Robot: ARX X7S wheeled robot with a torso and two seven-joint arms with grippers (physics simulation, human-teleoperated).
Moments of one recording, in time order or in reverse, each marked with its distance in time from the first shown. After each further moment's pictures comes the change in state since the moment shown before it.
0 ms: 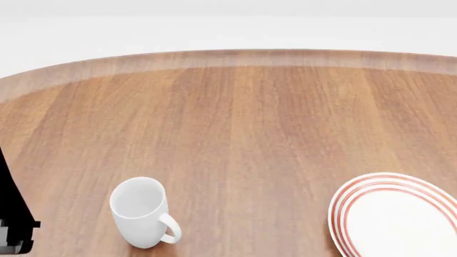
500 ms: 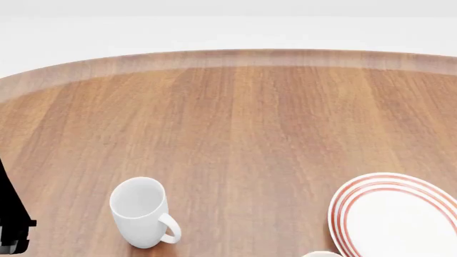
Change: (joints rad) left arm -0.002 -0.006 -0.003 0.018 -0.009 -0.003 -0.009; right arm -0.153 0.216 0.092 -0.702 0.019 0.229 0.280
